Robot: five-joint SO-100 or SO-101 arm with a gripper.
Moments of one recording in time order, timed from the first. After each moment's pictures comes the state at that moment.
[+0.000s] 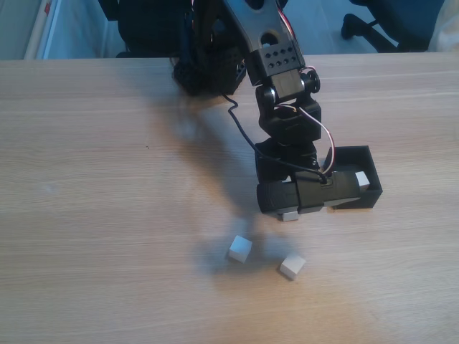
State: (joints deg) arm -21.7 88.6 112.7 33.2 -69.2
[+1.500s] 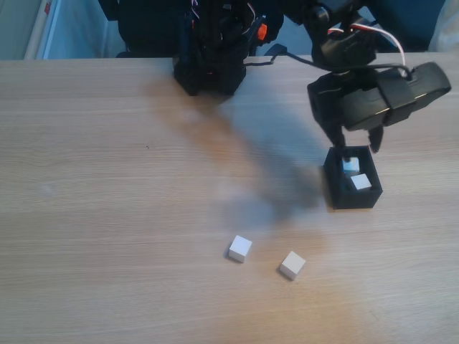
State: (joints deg) arm -36.7 103.7 100.8 50.8 -62.9
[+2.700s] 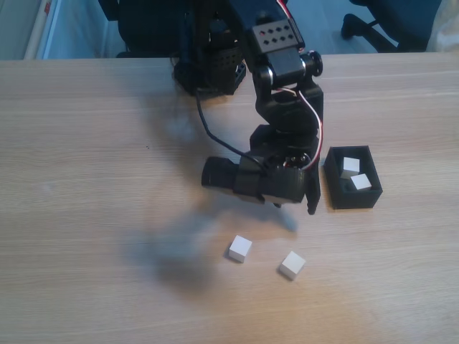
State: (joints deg) arm -18.7 90.7 100.2 46.8 -43.3
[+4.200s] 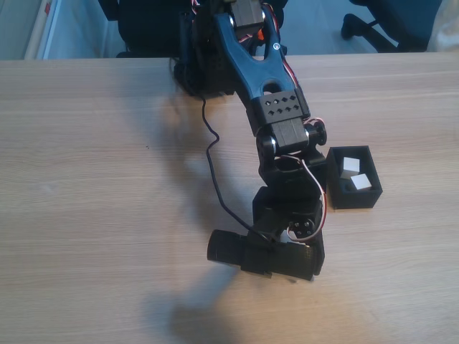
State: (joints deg) arm -15.1 61.2 71.8 43.5 -48.8
